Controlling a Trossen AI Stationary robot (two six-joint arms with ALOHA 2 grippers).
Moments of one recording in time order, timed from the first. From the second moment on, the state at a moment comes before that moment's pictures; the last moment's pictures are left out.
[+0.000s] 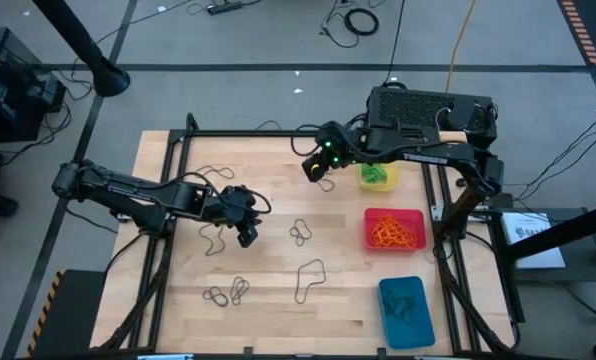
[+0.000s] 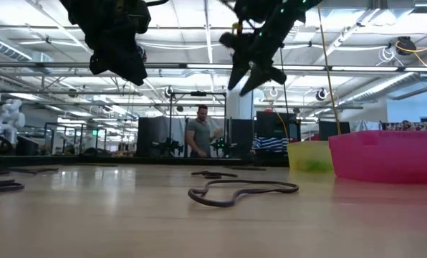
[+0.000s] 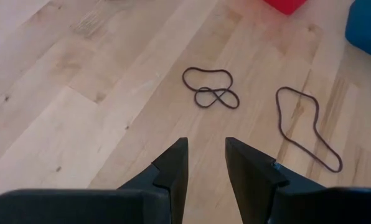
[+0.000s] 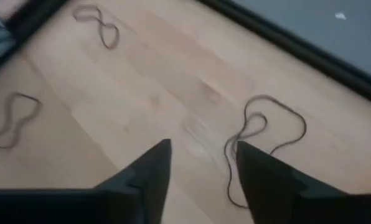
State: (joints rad) left arm -0.13 1.21 0.88 -0.55 -0.21 -0.64; right arm -0.32 1.68 1.45 -0.64 0.13 0.56
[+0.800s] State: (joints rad) left arm -0.13 1.21 0.88 -0.56 -0.22 -0.65; right arm -0.46 2.02 1.45 -0.71 0.21 0.62
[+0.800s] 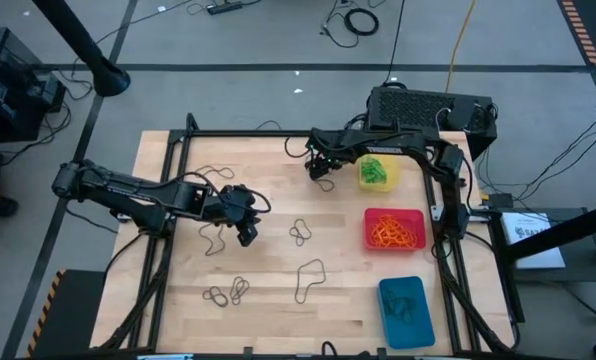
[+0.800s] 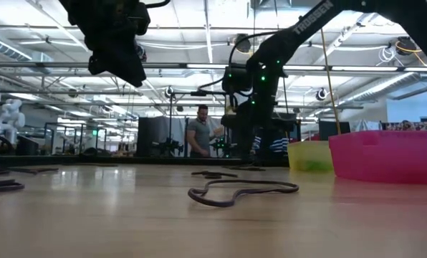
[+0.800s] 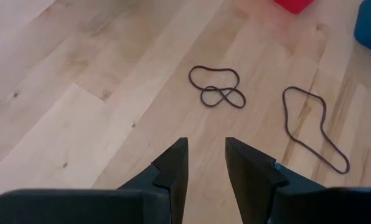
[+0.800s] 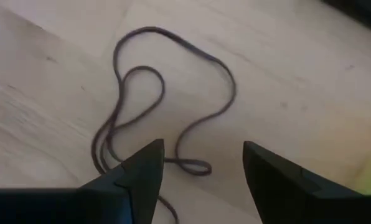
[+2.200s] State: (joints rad) left arm -0.12 1.21 0.88 -0.55 -0.24 -0.54; right arm -0.33 1.47 1.45 -0.66 0.20 0.71
